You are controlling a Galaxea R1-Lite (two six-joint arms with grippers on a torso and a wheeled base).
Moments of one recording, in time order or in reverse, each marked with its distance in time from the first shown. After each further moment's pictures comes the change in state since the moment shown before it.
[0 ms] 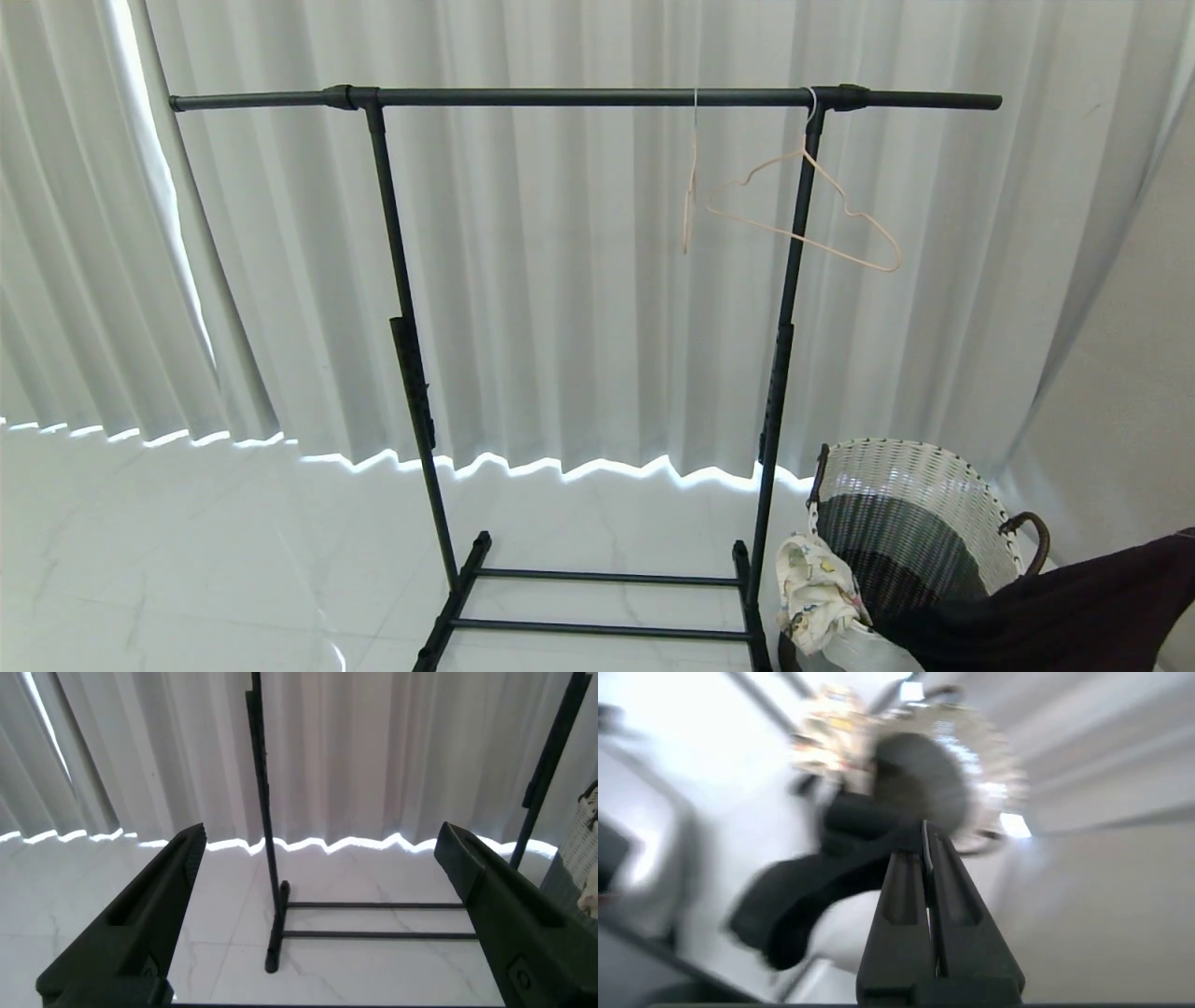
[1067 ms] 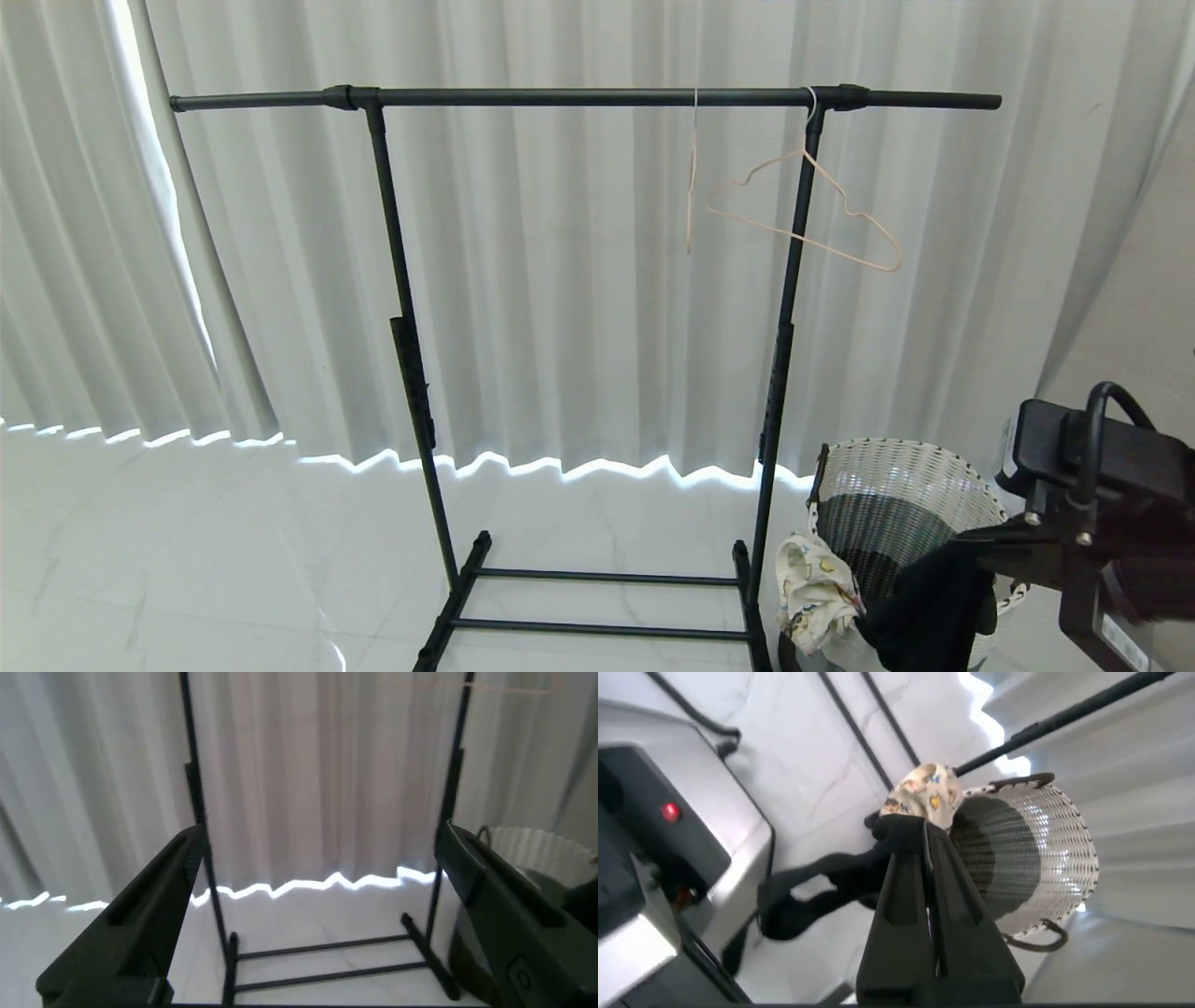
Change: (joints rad) left arm -0.024 0.195 -0.279 -0.020 -0.170 -0.069; right arm 0.417 0.322 -0.111 -0.065 -0.020 0.199
